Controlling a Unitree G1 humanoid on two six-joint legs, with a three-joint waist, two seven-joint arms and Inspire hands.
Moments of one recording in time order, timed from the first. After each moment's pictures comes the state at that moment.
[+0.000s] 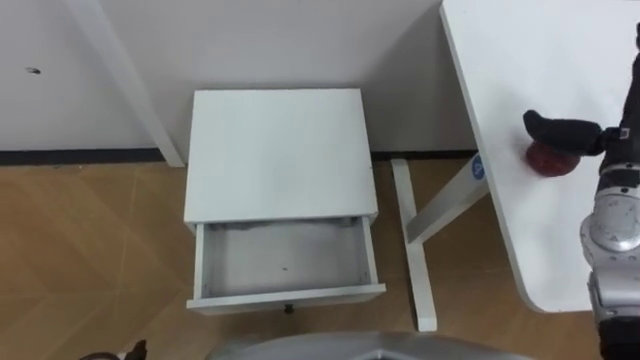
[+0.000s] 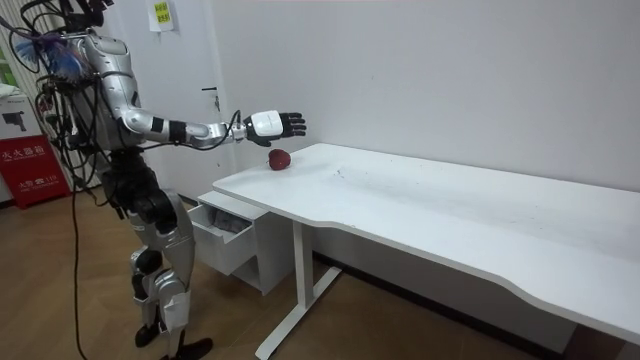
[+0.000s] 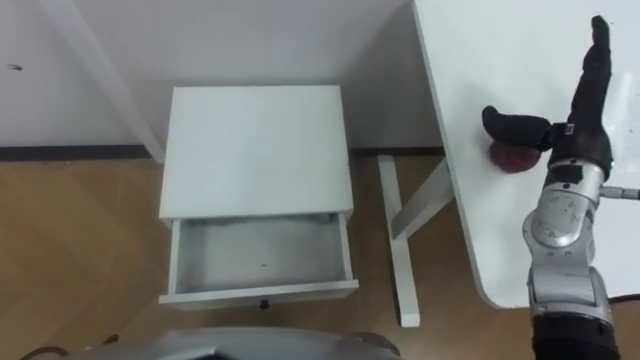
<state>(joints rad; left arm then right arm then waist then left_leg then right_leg) 0.29 0.23 0.17 1.05 0.27 -0.01 0.08 0.11 -0.39 -0.17 0.29 -0.24 -0.17 -0.32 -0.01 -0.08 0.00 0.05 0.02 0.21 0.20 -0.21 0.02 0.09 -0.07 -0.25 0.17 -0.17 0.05</state>
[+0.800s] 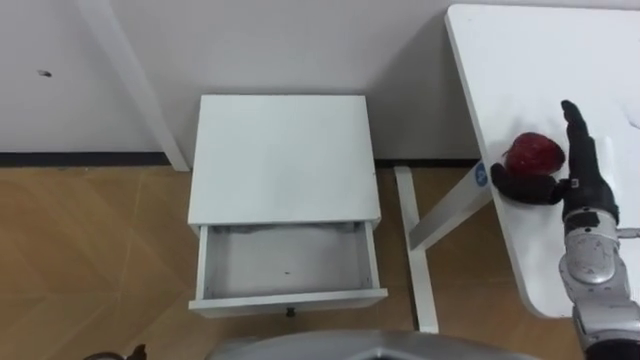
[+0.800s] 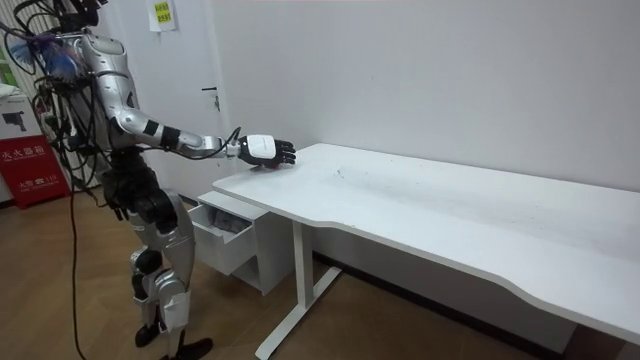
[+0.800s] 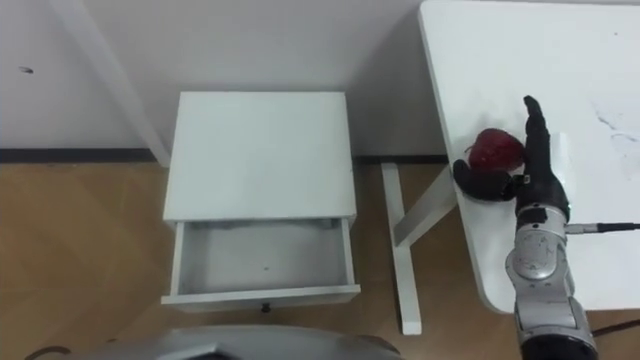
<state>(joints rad) 0.28 0.23 0.15 1.09 0.27 -0.01 0.11 0.18 -0.37 -0.13 0.42 -0.24 -0.18 -0.20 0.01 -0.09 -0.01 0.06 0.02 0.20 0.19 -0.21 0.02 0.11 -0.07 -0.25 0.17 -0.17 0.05</state>
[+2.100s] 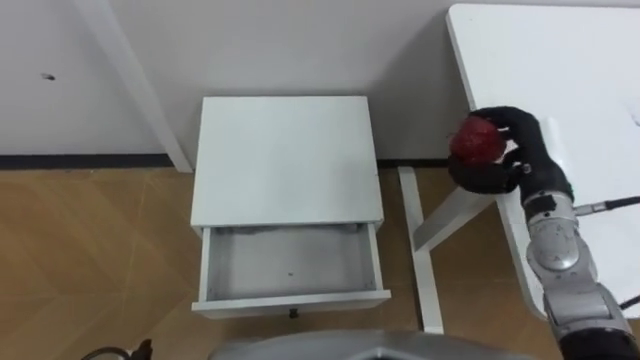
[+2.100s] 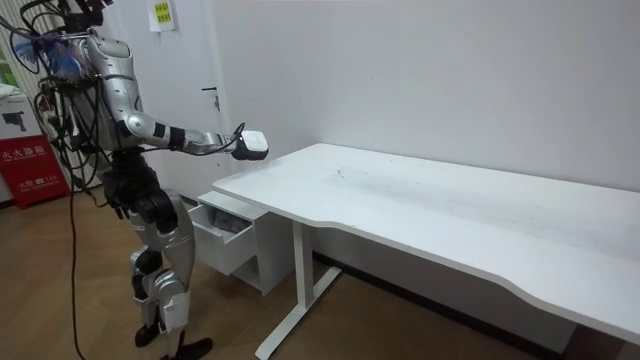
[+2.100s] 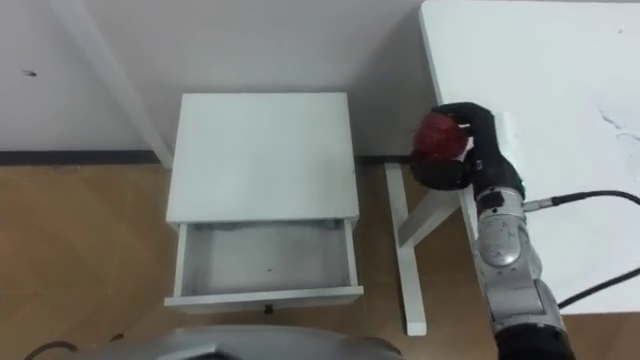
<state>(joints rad) 0.26 0.23 0.11 1.11 0.28 -0.01 0.09 0.14 -0.33 0.04 0.23 -0.38 -0.14 -0.10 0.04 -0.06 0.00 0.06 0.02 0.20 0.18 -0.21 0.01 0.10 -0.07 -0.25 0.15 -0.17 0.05</state>
